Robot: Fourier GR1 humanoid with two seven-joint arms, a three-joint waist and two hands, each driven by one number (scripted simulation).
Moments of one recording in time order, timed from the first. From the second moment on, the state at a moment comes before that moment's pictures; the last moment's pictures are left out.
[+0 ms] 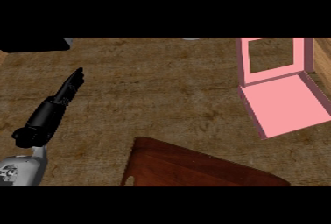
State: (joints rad) left arm -0.17 0.34 -0.03 -1.55 -0.04 -0.12 -0.08; right arm -0.14 -0.73 0.97 -2.27 0.90 0.02 -0.25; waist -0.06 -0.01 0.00
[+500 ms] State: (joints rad) left arm -0.17 0.35 -0.03 -1.57 -0.04 -0.13 -0.08; right arm 0.04 -0.86 0.53 -2.30 0.55 -0.11 -0.24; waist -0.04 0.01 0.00
